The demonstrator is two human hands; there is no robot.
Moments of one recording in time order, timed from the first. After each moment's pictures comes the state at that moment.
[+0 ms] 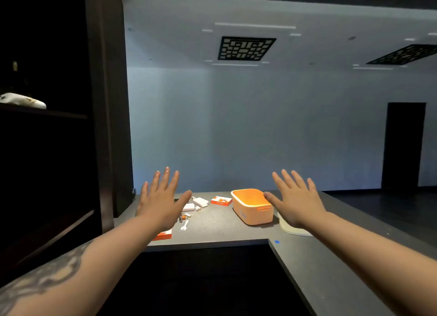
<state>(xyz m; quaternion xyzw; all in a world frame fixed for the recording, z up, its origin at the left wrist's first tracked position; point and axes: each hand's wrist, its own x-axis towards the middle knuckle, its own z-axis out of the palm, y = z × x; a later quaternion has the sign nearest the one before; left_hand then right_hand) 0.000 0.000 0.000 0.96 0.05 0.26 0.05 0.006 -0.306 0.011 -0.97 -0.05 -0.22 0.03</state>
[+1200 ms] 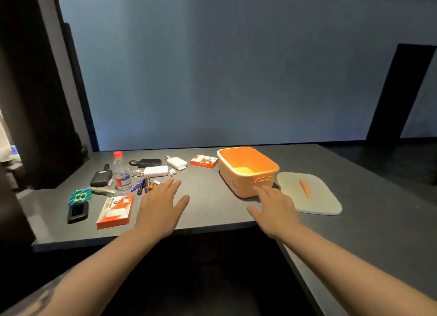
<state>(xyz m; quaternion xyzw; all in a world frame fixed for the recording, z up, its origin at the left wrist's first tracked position) 0.295 -0.025 -0.152 0.97 -0.01 0.17 0.15 0.306 -0.285 -0.159 -0.98 -0.05 -0.13 0.10</state>
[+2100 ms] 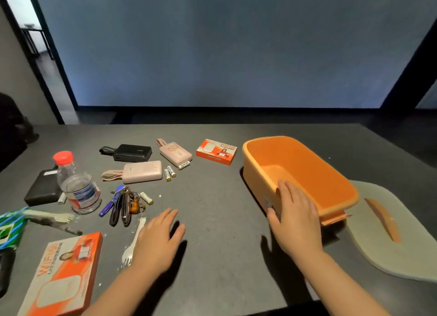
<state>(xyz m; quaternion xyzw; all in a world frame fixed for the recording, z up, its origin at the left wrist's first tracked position) 0.581 0.063 -0.300 0.97 0.03 0.02 0.25 0.587 -0.214 -0.232 -0.98 0.05 -0.16 0.10</state>
